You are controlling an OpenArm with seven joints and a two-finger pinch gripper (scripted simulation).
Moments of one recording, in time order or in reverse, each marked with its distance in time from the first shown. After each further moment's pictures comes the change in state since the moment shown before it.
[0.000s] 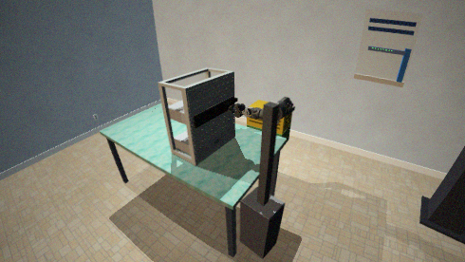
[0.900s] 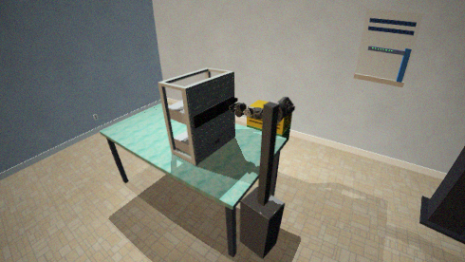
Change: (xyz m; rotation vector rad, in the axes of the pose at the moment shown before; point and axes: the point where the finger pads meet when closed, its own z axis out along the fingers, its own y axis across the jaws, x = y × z) arm 0.013 0.015 -0.015 -0.042 0.034 0.001
